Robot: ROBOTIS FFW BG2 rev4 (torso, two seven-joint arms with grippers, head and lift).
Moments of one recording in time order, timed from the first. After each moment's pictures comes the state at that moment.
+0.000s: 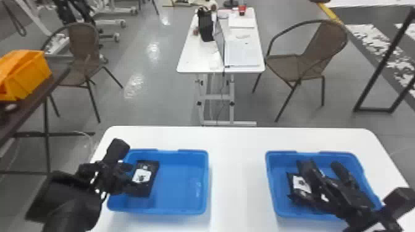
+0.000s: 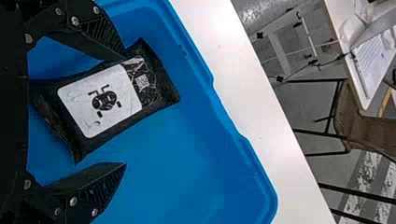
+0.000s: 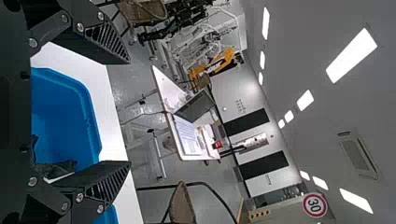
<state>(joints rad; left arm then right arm) -0.21 0.14 0.27 -1.12 -0.67 0.29 -0.88 0.14 -0.02 -0.19 -1.28 -0.38 -0.21 0.55</state>
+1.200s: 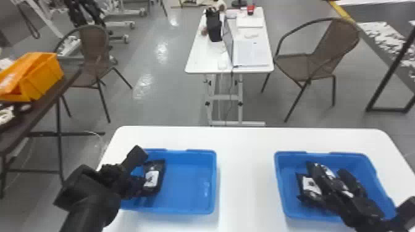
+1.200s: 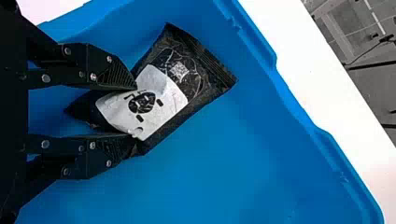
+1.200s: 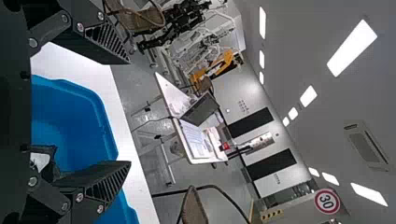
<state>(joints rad) -0.29 0.15 0.21 -0.94 -0.84 0.32 -0.84 0.15 -0.01 -0.19 -1.26 -0.43 -0.19 0.58</state>
